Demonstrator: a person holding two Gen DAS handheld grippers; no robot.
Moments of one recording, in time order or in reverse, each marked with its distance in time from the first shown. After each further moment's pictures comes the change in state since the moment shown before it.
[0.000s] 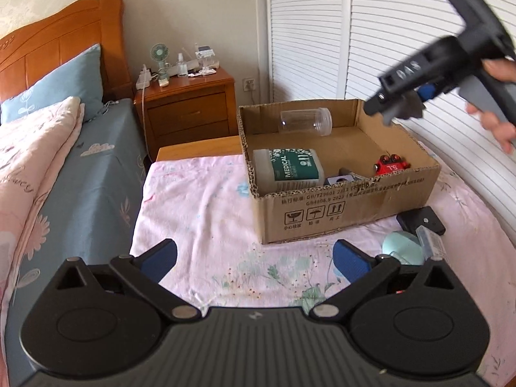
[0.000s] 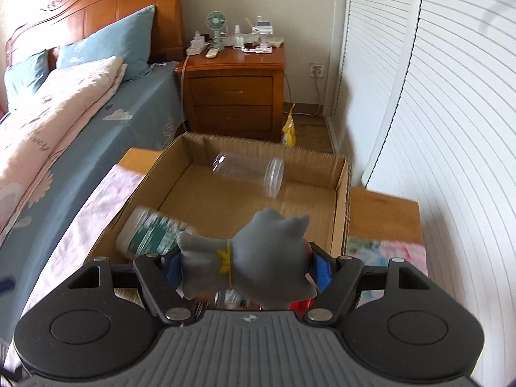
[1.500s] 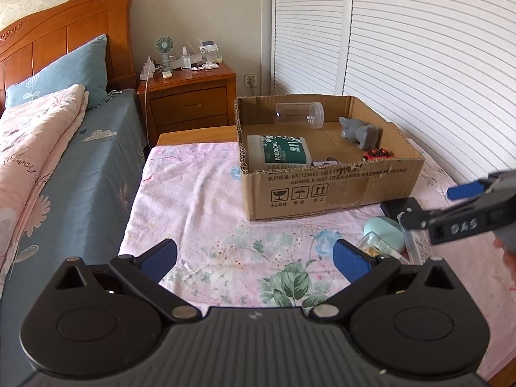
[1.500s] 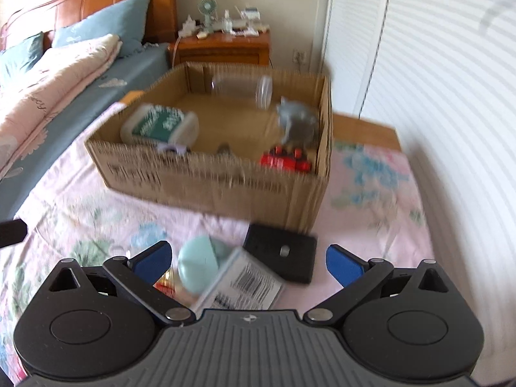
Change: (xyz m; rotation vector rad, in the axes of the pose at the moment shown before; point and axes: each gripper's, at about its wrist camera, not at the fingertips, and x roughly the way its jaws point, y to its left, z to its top) left arm -0.024 -0.010 -0.019 -0.029 0.011 -0.010; right arm -0.028 0.018 -0.164 0.021 0.002 -0.059
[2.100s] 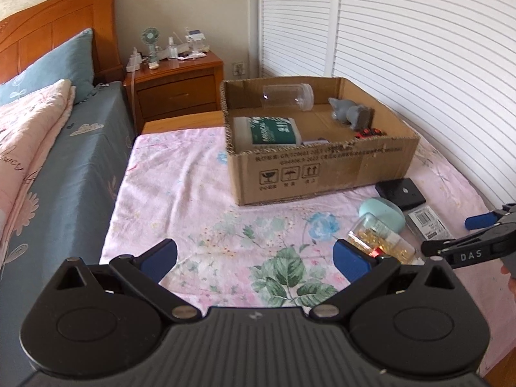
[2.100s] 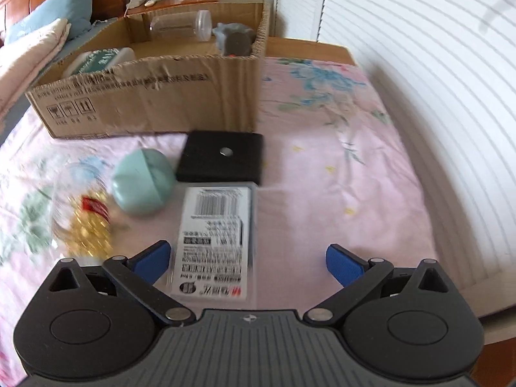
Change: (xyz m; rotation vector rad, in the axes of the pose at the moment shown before) left arm 0.015 -0.006 -0.008 0.040 0.046 -0.042; right arm 0.011 -0.032 -0.059 0.112 0.115 -0.125
